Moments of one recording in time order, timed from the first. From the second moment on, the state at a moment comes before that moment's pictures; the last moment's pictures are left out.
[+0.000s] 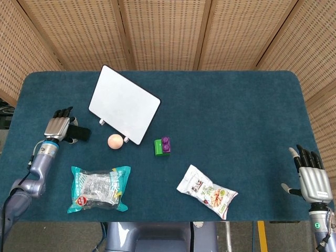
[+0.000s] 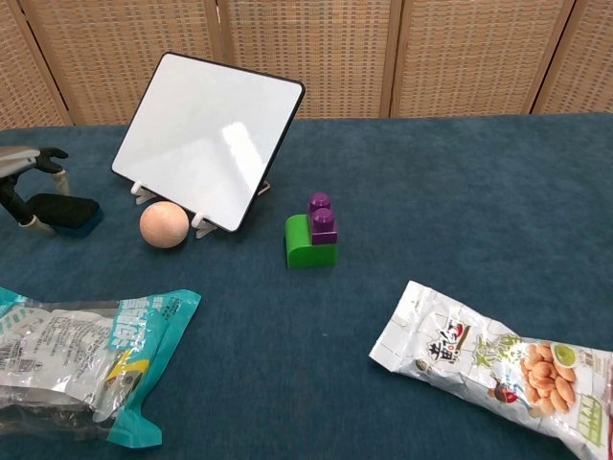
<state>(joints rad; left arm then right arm) -0.71 -1.73 -0.15 -0.48 1.32 0.67 -0.32 0.14 -1.14 0.10 -1.59 -1.33 1.33 -0.13</state>
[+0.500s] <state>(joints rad) -0.70 -1.76 -0.23 -0.50 1.36 1.10 -0.55 0.14 -1.14 0.09 -1.59 -1.32 1.32 -0.12</state>
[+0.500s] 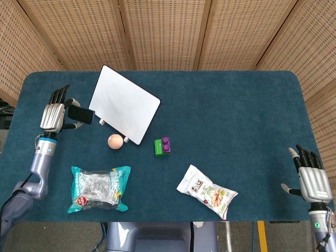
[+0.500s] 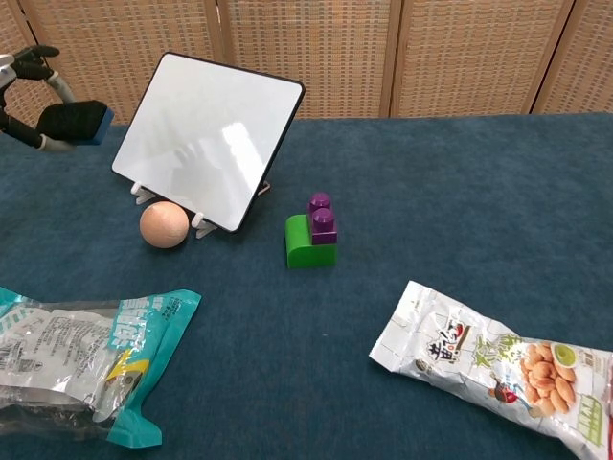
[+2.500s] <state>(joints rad) -1.00 -2.09 -0.41 -0.09 1.16 0.78 -0.50 0.21 -1.18 0.13 -1.51 -1.17 1.19 -0.15</state>
